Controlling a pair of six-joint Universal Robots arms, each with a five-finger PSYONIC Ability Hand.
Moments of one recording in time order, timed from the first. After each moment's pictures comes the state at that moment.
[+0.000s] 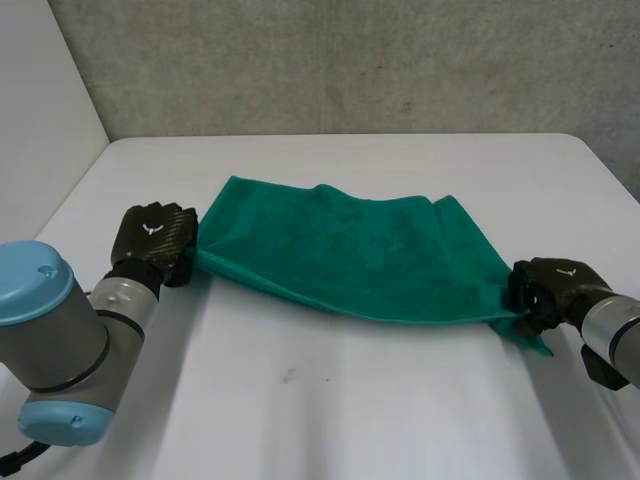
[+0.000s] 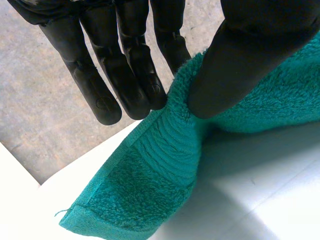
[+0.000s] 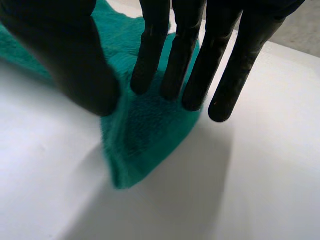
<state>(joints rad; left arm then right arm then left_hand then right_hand) 4.37 -1.91 -1.85 3.68 -1.57 3.41 1.61 -1.25 1.82 -0.04 1.30 2.91 1.16 1.20 1.19 1.20 0.95 0.87 1.01 1.01 1.01 0.80</state>
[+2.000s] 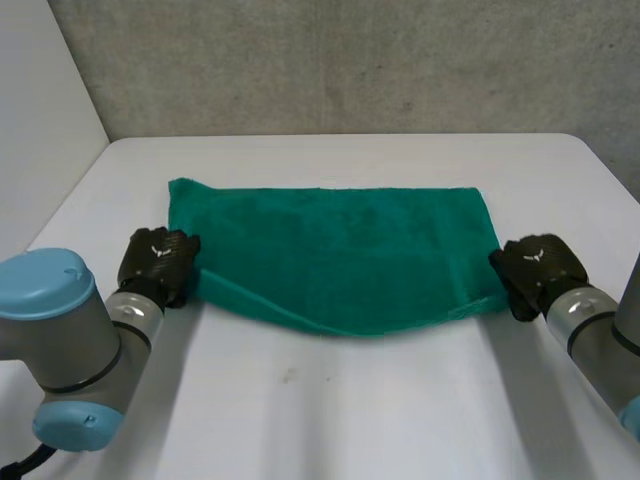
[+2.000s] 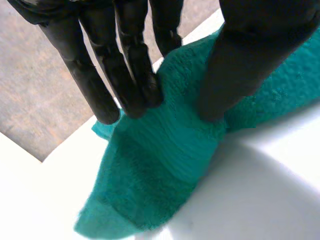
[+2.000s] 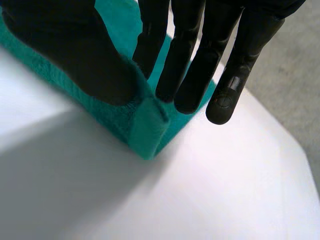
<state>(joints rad) 4.37 -2.00 -1.82 3.64 -1.61 3.56 1.78 -1.25 1.79 -0.19 1.45 2.58 1.14 1.17 1.16 1.17 0.94 0.99 1.18 1.18 1.19 0.99</state>
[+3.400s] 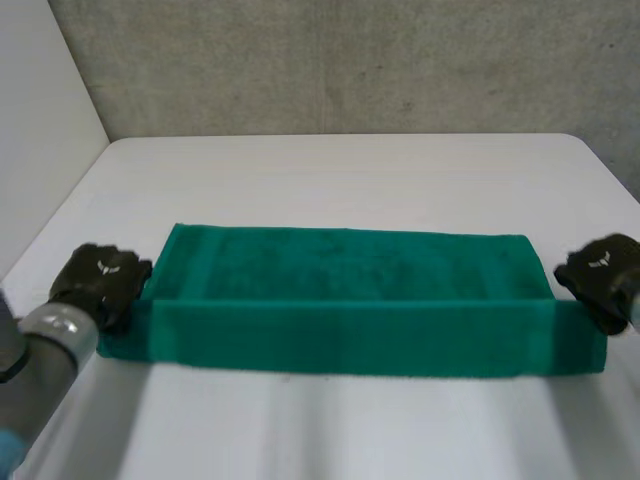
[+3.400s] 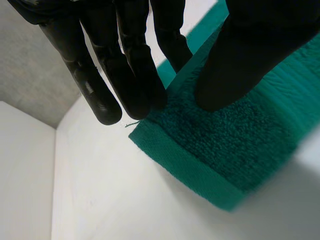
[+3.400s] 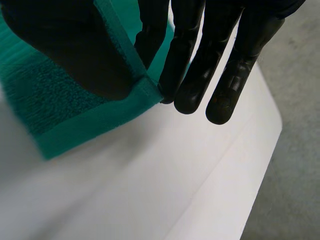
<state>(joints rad) 4.51 -1.72 -1.93 3.30 -1.55 3.77 1.57 -1.41 1.76 0.17 1.39 2.17 1.15 1.20 1.19 1.20 0.97 0.99 1.18 1.18 1.19 0.99</state>
